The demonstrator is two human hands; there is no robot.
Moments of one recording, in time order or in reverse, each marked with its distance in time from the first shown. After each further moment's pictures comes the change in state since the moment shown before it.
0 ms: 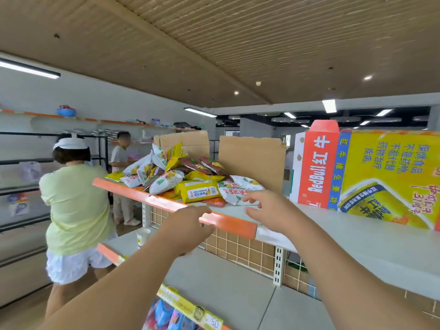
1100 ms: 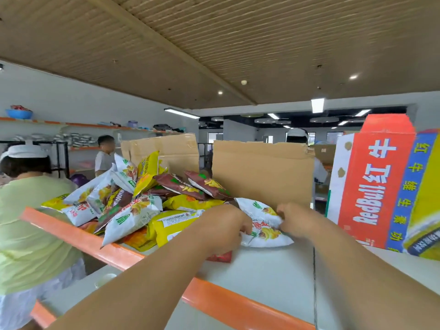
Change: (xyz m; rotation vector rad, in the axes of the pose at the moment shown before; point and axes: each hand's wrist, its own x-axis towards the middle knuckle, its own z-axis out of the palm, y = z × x) left_hand 0.251 -0.006 0.065 0.153 -0.111 0.574; right_hand 0.220 0.127 0.037 -0.389 -0.179 0.310
